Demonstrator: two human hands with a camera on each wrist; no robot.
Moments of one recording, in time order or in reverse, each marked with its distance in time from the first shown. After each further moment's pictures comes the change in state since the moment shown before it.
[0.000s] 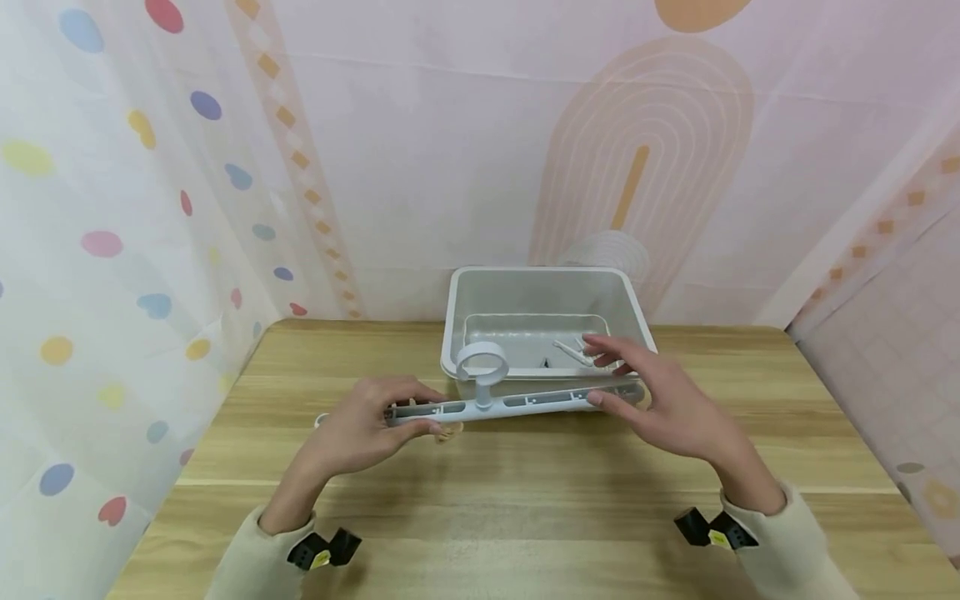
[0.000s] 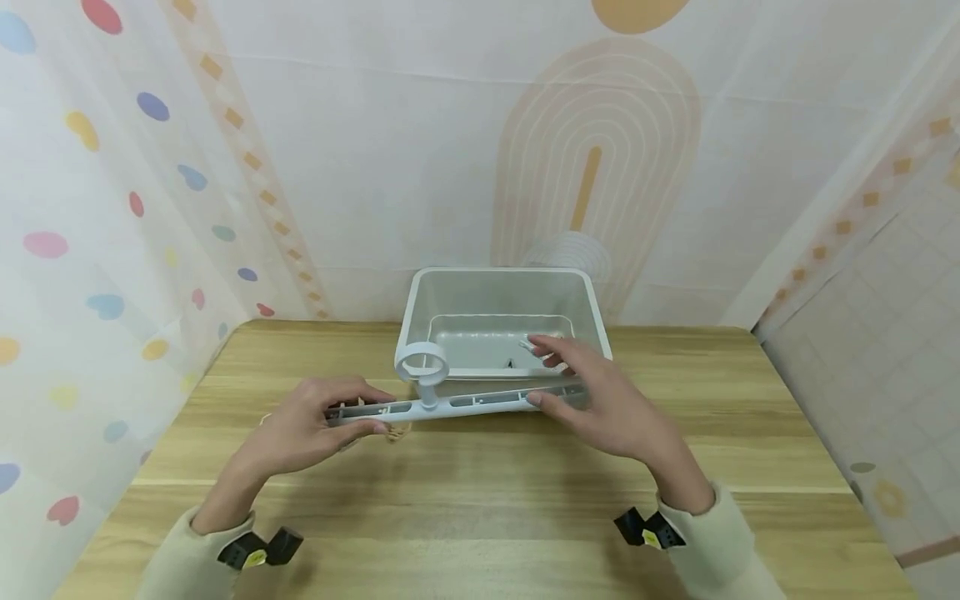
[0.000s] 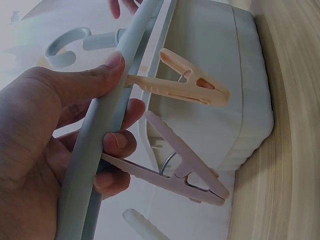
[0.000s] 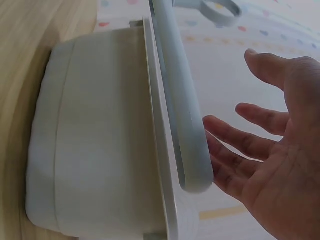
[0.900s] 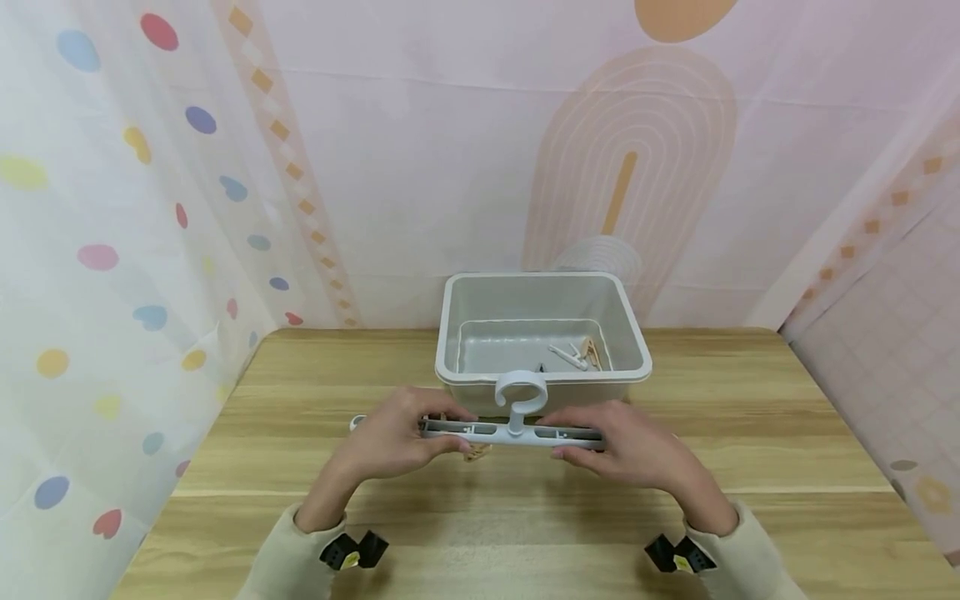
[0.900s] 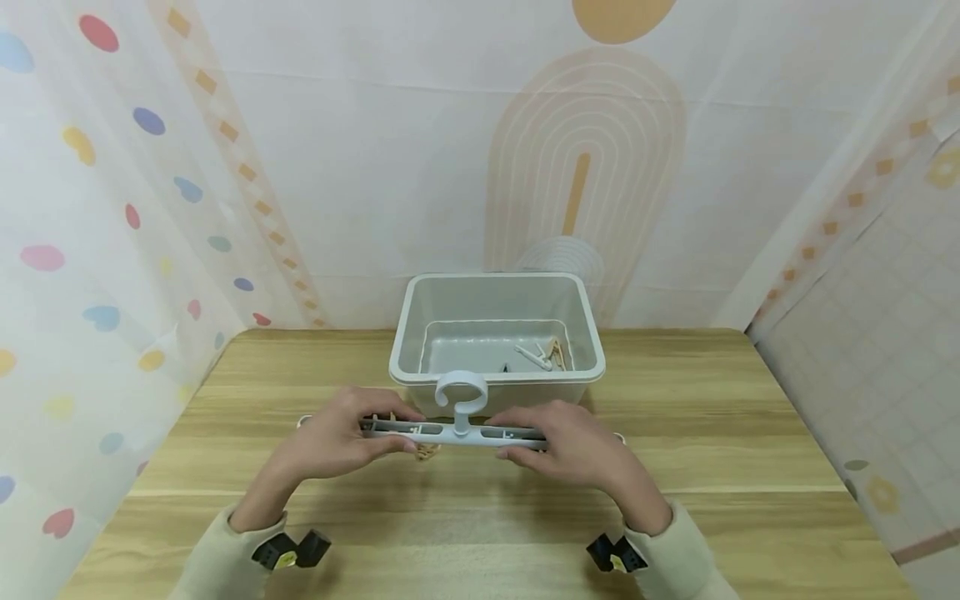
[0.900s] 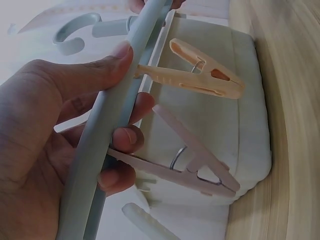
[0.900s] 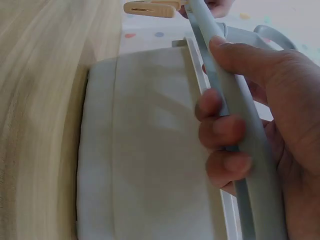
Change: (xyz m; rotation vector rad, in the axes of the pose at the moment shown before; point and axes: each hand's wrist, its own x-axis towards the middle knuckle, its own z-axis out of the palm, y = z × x) left_hand 0.018 0.002 0.021 -0.035 -0.107 0.032; right_hand -0.004 -0.002 0.049 -0.048 -0.255 -0.018
